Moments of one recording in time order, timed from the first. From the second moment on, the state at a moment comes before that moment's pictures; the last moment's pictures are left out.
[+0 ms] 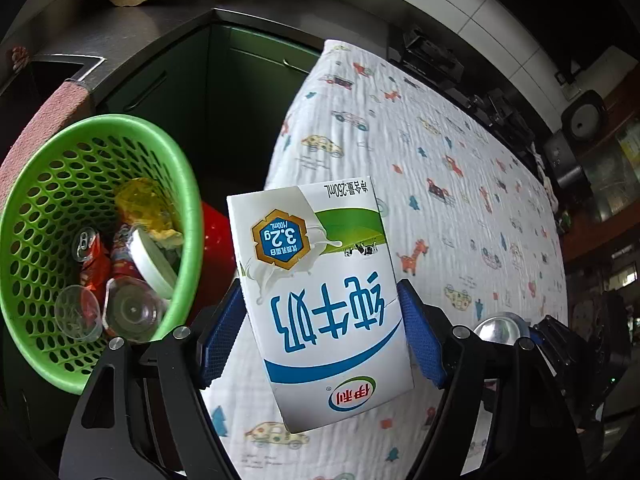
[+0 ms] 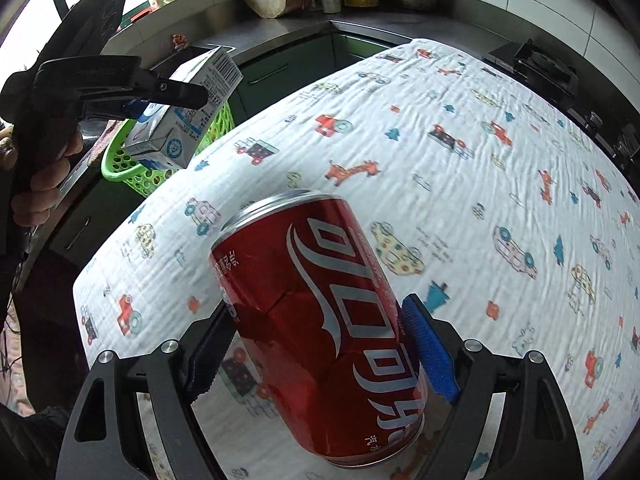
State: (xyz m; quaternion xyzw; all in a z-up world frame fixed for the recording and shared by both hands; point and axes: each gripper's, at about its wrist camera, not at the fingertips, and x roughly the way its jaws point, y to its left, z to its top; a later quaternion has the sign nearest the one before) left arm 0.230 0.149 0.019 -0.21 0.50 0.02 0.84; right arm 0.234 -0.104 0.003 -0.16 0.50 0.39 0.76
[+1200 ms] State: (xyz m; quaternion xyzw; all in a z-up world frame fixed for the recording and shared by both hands) left arm 0.171 0.378 -0.053 -0.25 0.52 0.17 0.80; right arm 0.264 0.171 0.027 -0.09 0.48 0.48 0.73
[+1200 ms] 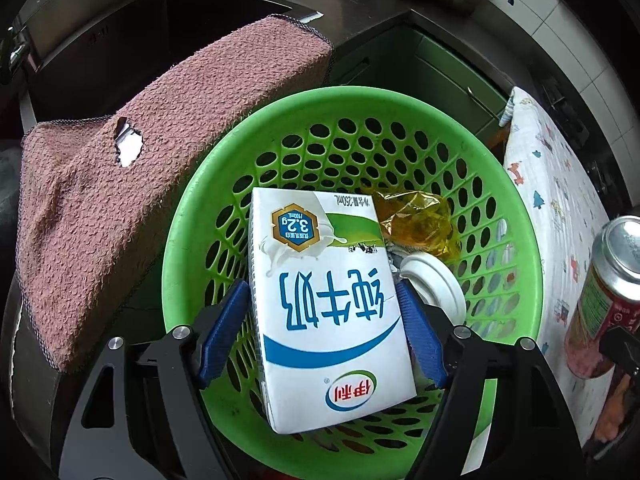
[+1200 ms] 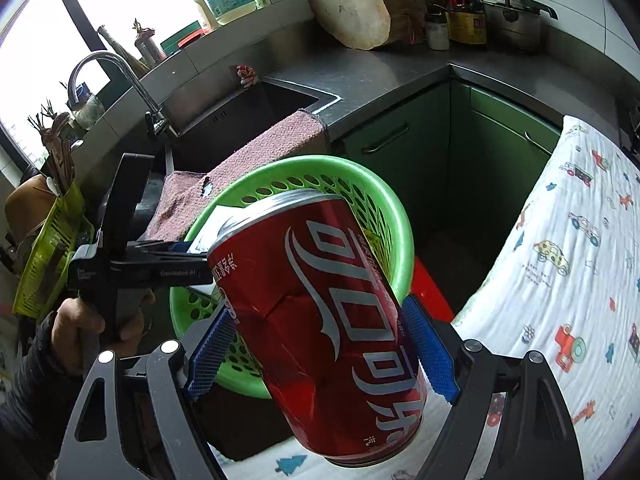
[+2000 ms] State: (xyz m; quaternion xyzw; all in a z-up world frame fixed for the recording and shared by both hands) left arm 0.105 0.375 -0.024 -0.27 0.45 0.16 0.84; right arm 0.279 0.237 0.006 -0.08 0.48 0.47 0.74
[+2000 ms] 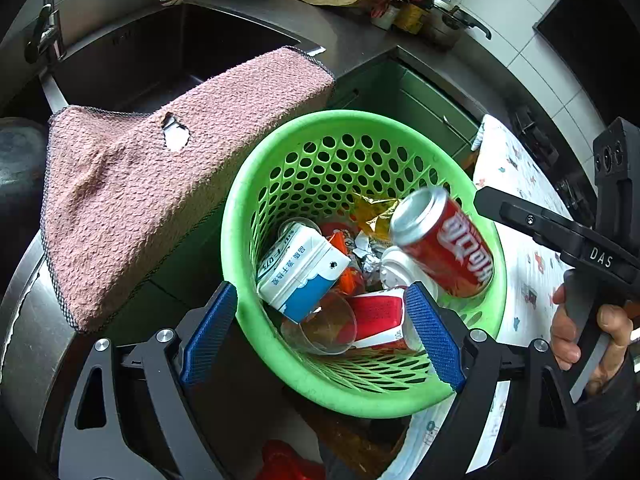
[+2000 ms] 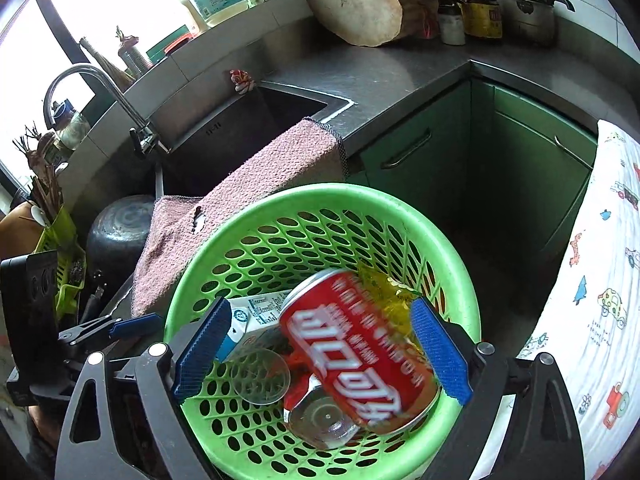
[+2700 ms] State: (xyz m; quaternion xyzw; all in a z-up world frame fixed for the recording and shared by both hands) left arm 0.064 0.296 0.014 -0.17 0.39 0.17 0.89; right arm 0.201 0.107 0.038 -0.10 0.42 0.43 0.79
